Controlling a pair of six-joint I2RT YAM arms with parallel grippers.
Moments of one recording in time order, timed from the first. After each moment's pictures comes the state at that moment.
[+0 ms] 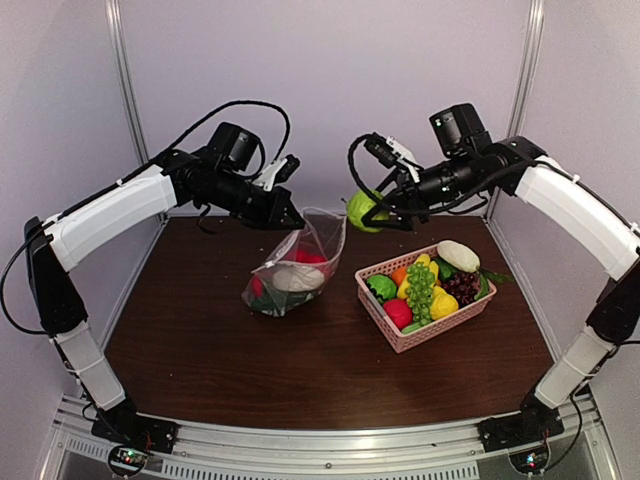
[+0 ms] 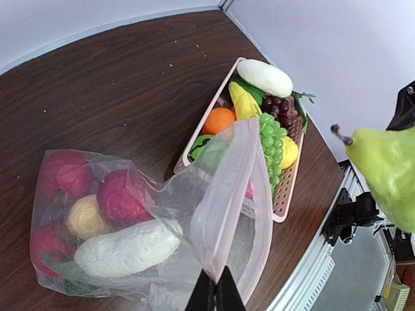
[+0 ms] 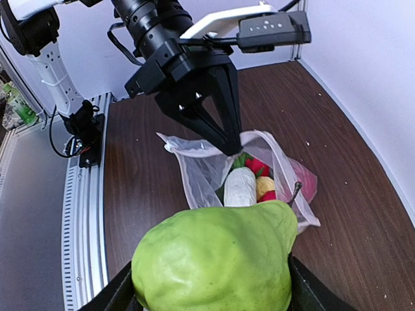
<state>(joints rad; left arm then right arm) -0.70 1.73 1.74 -0.75 0.39 -0.30 0.60 1.57 1.75 -0.85 -0.61 -0.36</state>
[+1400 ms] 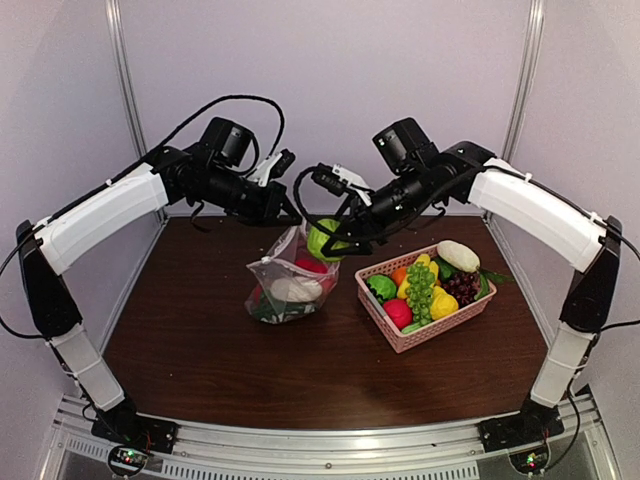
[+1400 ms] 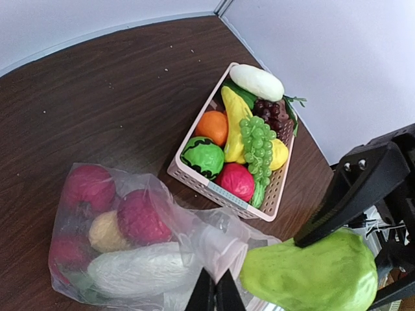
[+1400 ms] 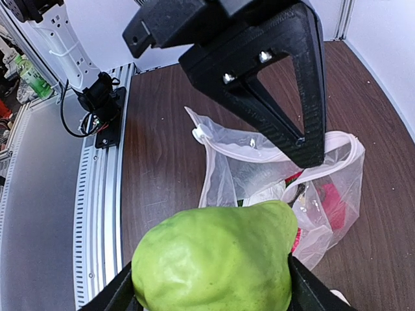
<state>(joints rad) -0.70 1.69 1.74 -0.76 0.40 -0.33 0.78 1.77 1.89 -0.89 -0.58 -0.33</state>
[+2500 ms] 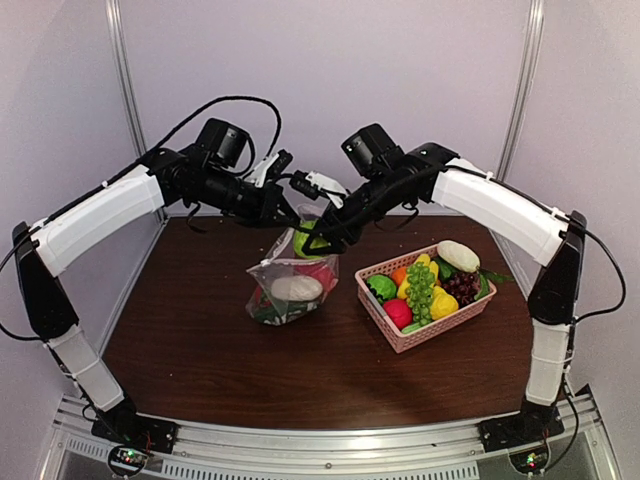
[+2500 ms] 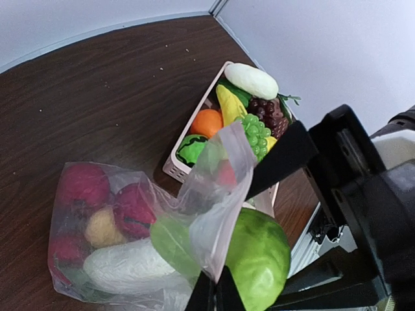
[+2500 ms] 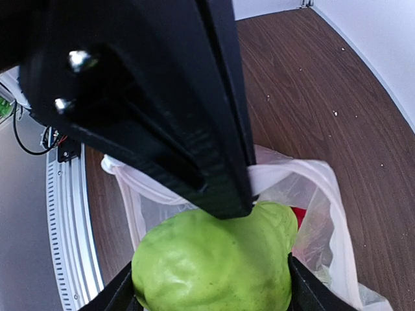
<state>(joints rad) -0.69 1.67 1.71 -0.75 0.43 -0.33 0.81 1.95 2.06 -0.93 -0.42 -0.23</state>
